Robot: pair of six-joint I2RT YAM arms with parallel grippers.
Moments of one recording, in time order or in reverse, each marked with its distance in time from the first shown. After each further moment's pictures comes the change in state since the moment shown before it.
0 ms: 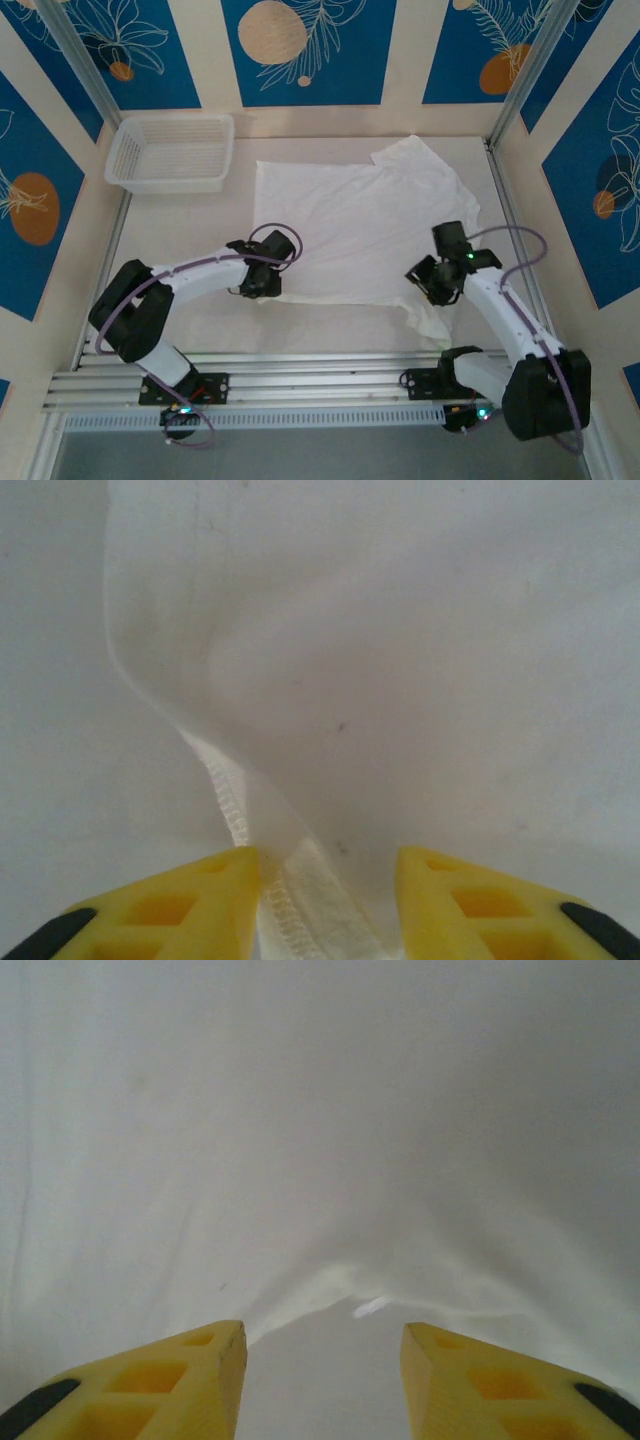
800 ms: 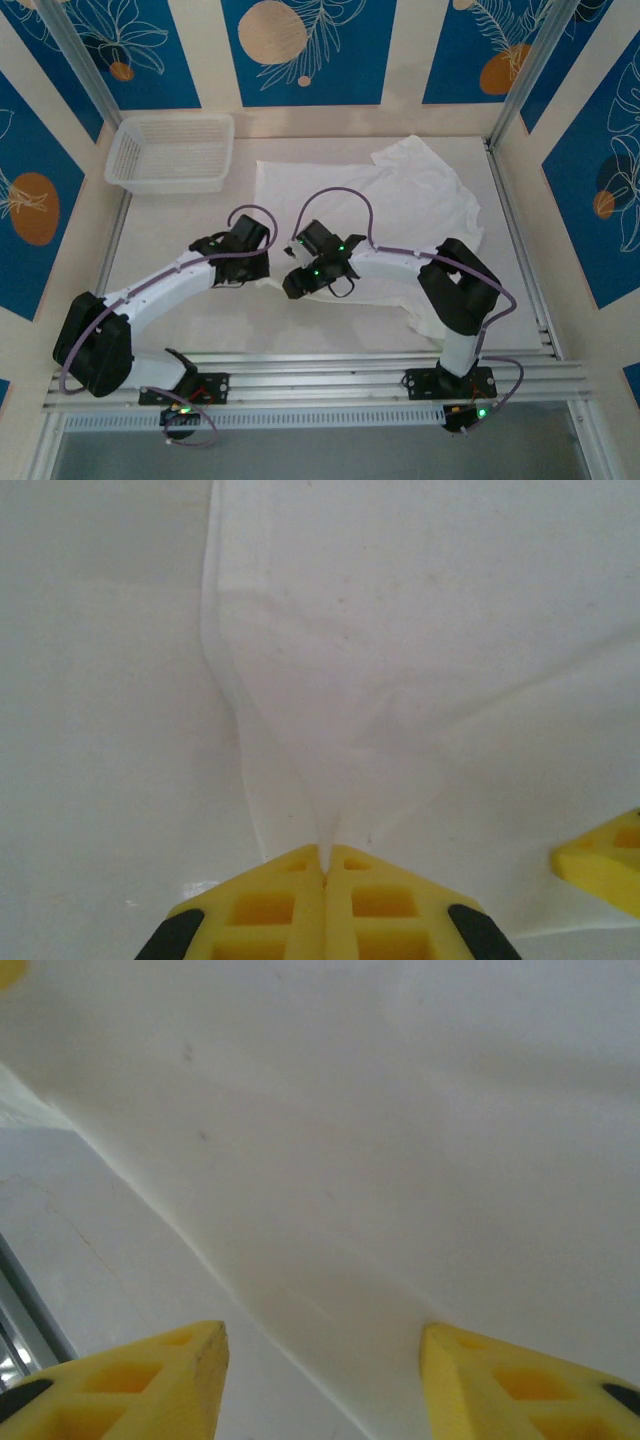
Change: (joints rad) left arm 0.144 -0.238 -0.039 0.074 0.106 0.072; right arm 0.634 0.697 0.370 0.515 -0.166 -0.626
